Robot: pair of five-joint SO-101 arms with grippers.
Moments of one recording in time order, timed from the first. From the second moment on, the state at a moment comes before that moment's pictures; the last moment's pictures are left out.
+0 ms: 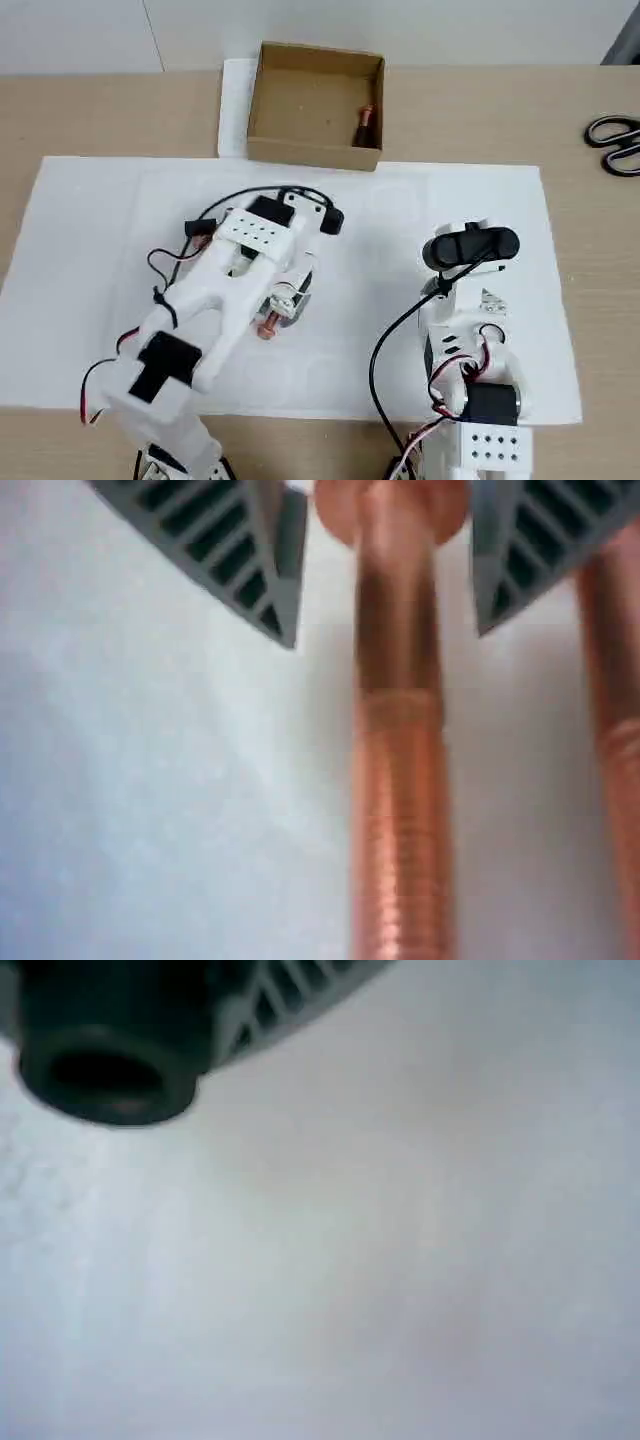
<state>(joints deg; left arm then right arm) 20.6 14.1 13.5 87.1 3.1 0.9 -82.5 82.3 47.9 4.2</state>
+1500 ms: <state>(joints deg) 21.6 18.4 -7.7 75.0 -73.1 0.9 -82.5 82.3 47.9 4.2</state>
